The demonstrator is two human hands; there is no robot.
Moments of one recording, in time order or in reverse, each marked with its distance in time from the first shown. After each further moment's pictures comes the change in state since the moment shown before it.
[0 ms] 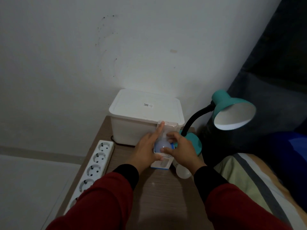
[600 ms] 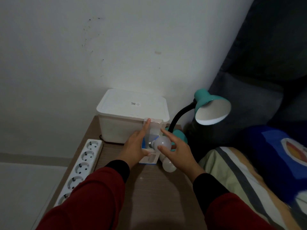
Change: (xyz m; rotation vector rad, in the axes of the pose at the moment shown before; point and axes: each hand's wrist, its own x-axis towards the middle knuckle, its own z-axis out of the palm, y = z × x) left_hand -0.009 0.016 -0.001 -0.024 0.013 -0.072; right_hand -0.045 0.014 -0.023 0.158 0.037 -0.086
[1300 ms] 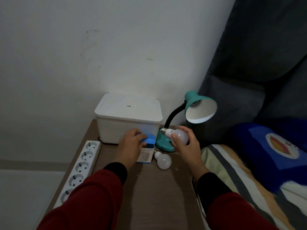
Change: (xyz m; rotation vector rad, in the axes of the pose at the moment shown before) left_hand -0.018 0.018 -0.005 0.296 0.245 0.121; right_hand -0.022 -0.001 -0.029 0.331 0.386 0.065
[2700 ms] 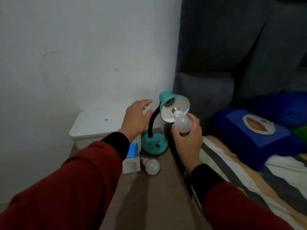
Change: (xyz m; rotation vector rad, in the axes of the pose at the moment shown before) left_hand 0.090 0.109 -0.042 -0.206 0.012 0.141; right_hand 0.001 -0.035 -0.041 -0.168 0.498 -0.042
